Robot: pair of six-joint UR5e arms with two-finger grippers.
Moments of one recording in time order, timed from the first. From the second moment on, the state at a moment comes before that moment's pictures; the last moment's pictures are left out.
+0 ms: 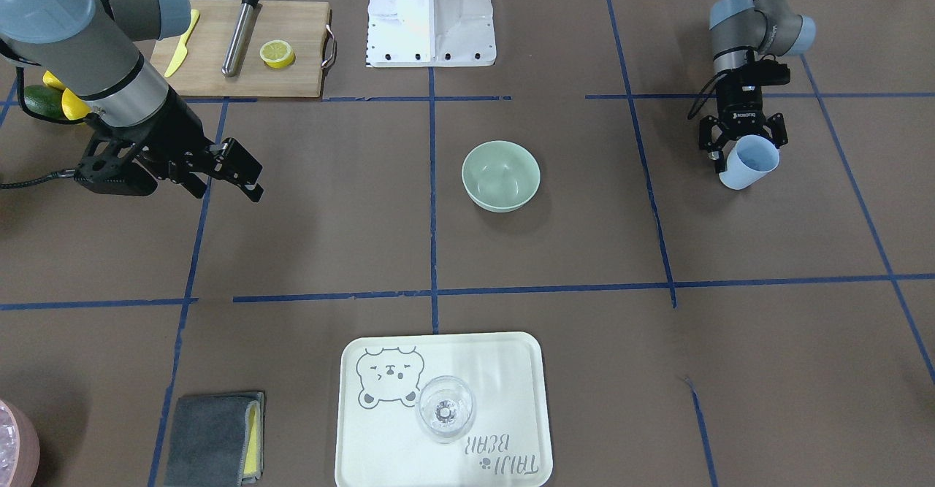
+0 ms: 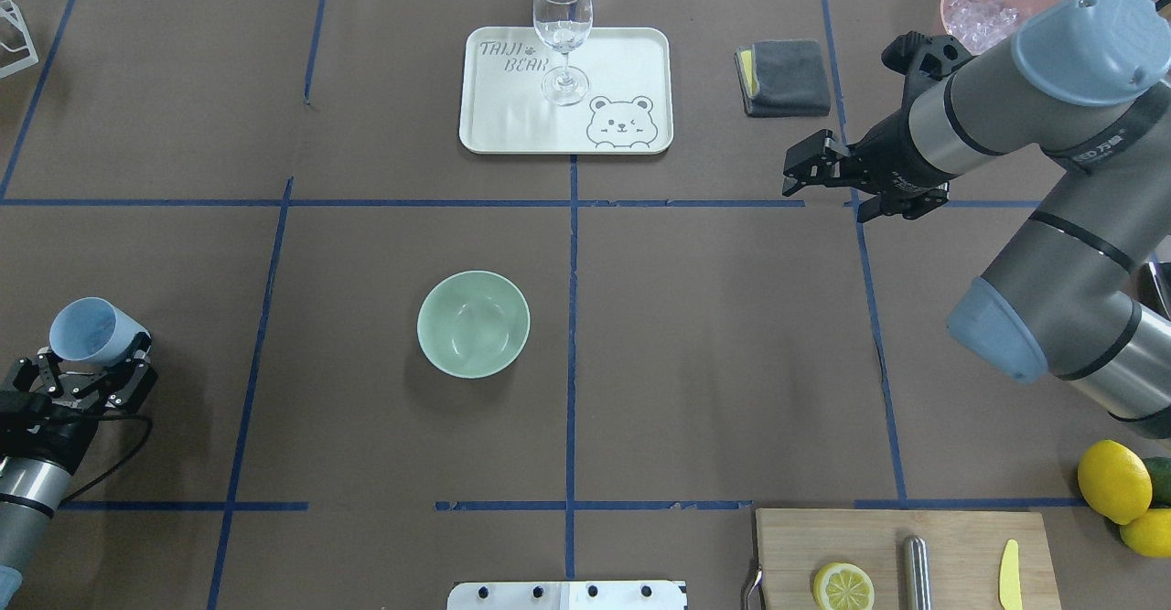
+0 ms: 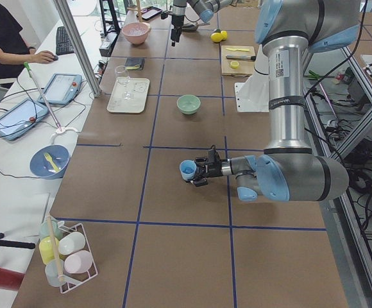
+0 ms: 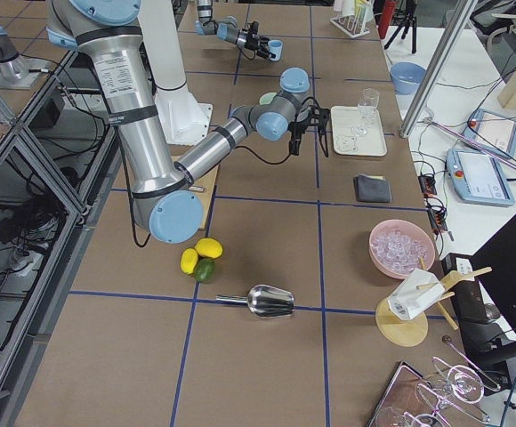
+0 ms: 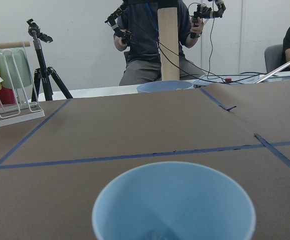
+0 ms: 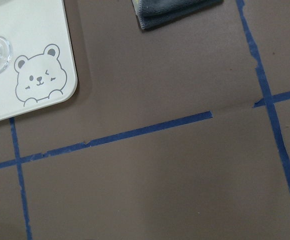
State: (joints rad) left arm -0.09 -1.35 -1.44 -2.86 -0.38 -1.34; right arm 0.86 -1.26 1.89 -1.32 2.13 1.30
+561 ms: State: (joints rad) left arm -0.11 -1.38 -1.42 -2.86 -0.40 -1.34; right arm 0.86 -1.25 1.89 -1.32 2.13 1.30
